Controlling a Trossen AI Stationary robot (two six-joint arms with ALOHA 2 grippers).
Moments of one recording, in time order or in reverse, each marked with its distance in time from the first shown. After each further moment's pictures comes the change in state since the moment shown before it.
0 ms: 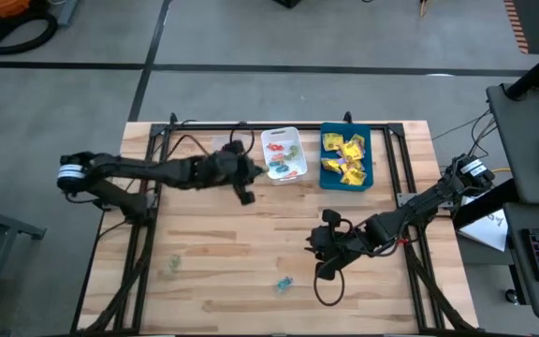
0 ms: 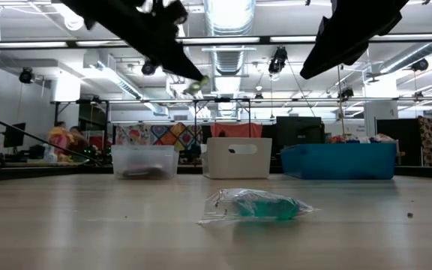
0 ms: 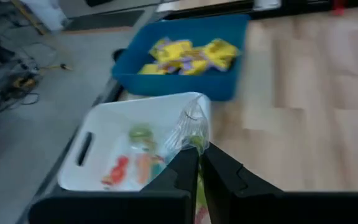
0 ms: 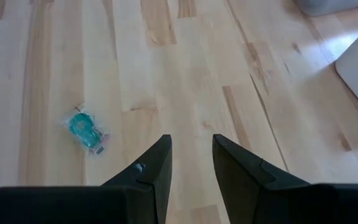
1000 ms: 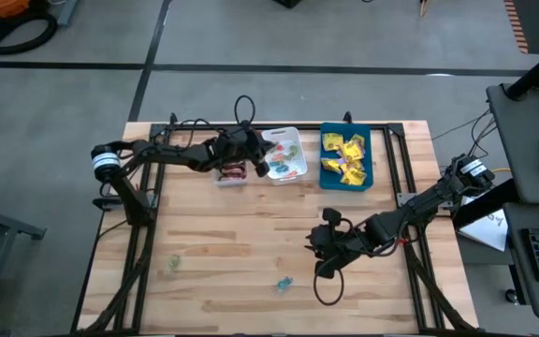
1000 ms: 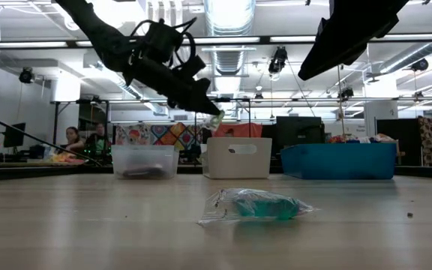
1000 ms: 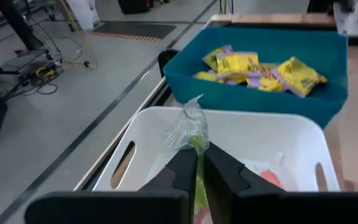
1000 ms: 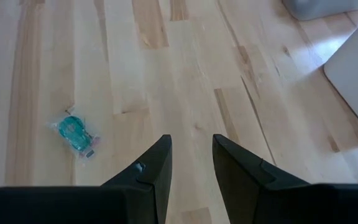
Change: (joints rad) left arm 0.300 0.302 0.000 0.441 0.180 -0.008; right arm -0.001 0.000 -0.005 0.000 0.029 -0.008
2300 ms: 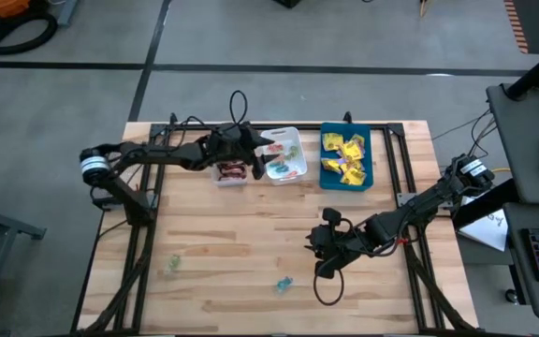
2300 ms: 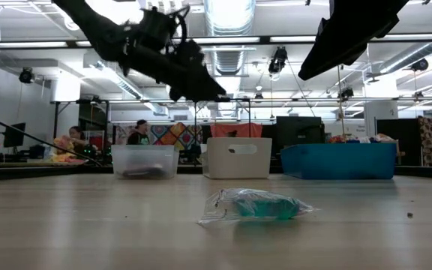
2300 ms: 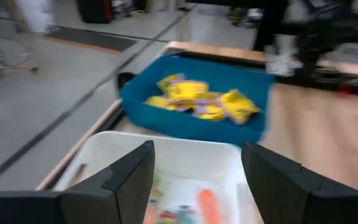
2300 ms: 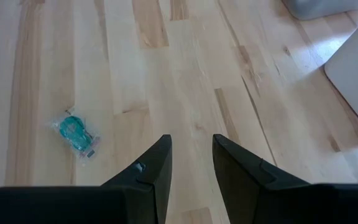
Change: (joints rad) left arm -0.007 -0.089 0.000 -0.036 0.174 -0.116; right arm 0.000 0.000 0.000 0.000 -0.001 0.002
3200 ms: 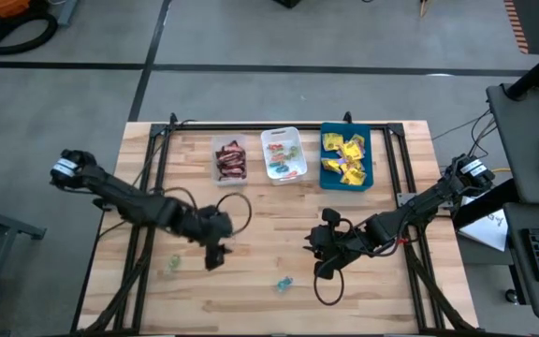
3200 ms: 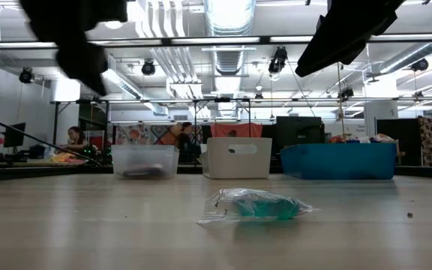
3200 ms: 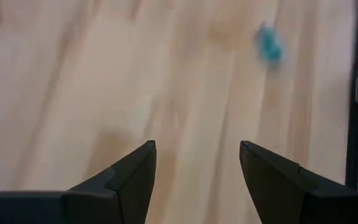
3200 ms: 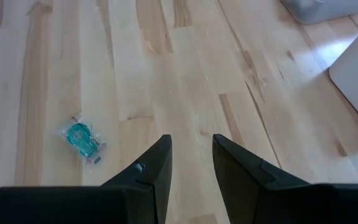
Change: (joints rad) left arm -0.789 -0.271 0.000 -0.933 -0.209 -0.689; right arm 0.001 0.000 0.000 0.027 -0.001 0.003
